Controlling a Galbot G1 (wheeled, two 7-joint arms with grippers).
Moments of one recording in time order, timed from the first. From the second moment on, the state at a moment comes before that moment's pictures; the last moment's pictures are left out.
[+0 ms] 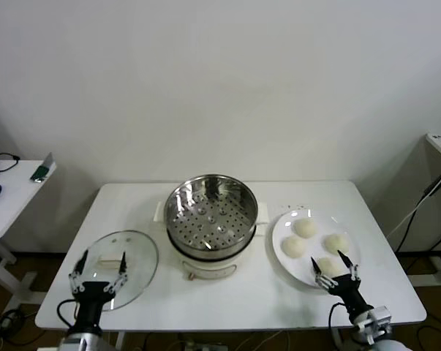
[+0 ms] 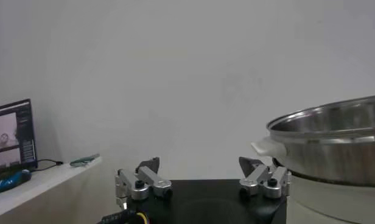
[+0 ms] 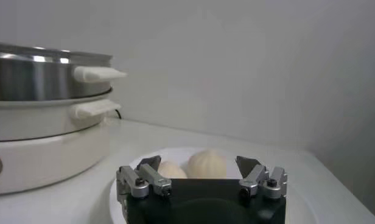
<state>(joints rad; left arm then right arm) 1.68 -1.53 -0.75 -2.01 0.07 -0.21 0.04 -1.46 1.17 0.64 1.70 0.26 0.12 -0.25</state>
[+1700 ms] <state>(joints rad) 1.71 -1.49 -0.76 -2.09 0.06 -0.14 0.01 0.07 0.92 -0.80 0.76 -0.09 0.06 -1.14</state>
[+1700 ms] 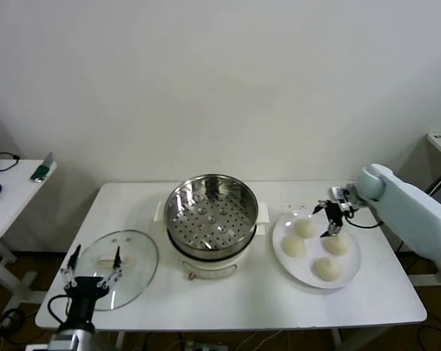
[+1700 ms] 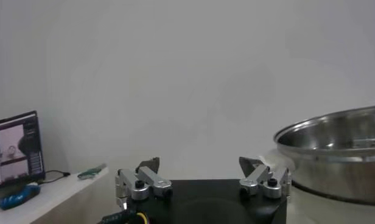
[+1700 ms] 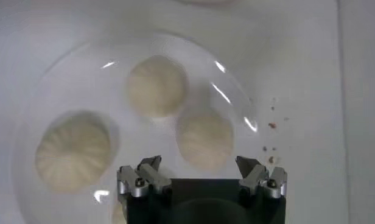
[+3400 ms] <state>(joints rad) 1.72 -1.49 -0.77 -2.07 0.09 -0.14 0.00 0.32 1.13 -0.99 0.60 -0.14 0.28 -1.21</state>
